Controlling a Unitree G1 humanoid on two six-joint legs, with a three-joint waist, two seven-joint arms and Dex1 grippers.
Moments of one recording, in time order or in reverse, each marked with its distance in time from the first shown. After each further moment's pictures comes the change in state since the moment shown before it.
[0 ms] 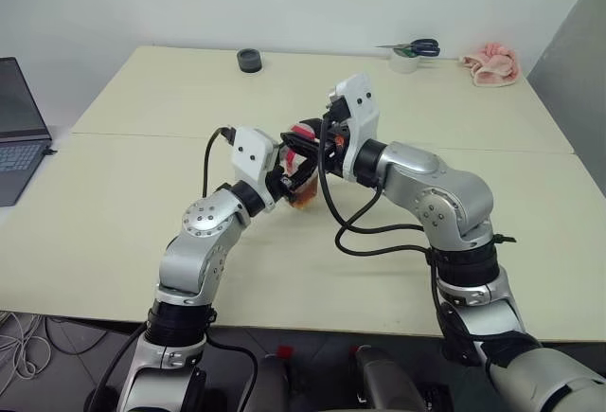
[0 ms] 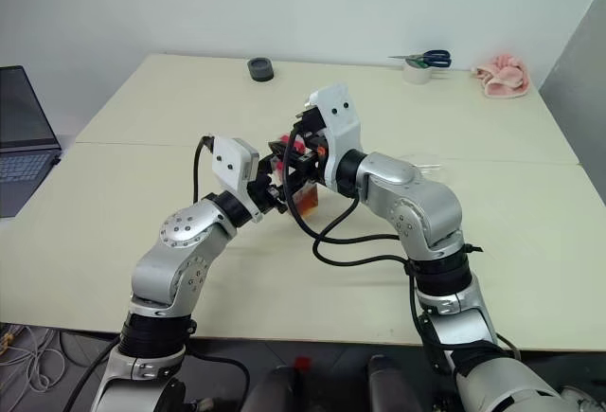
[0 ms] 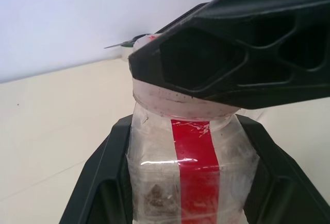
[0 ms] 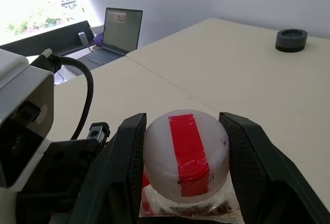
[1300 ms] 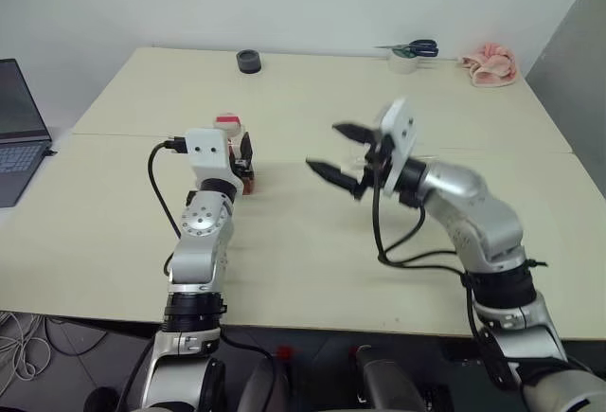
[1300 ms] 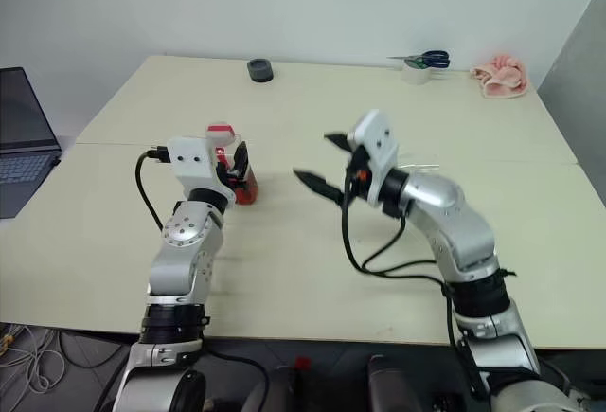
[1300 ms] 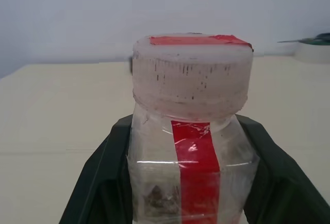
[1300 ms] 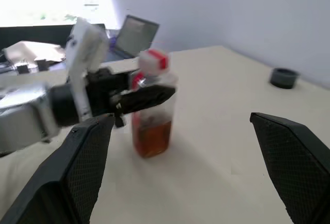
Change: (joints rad) left arm -0.038 -0.060 0.151 0.240 0.144 -0.165 0.308; right arm 0.054 -0.176 -0.053 -0.023 -0.045 -0.234 0.228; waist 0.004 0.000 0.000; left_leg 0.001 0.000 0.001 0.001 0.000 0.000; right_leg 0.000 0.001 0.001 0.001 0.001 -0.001
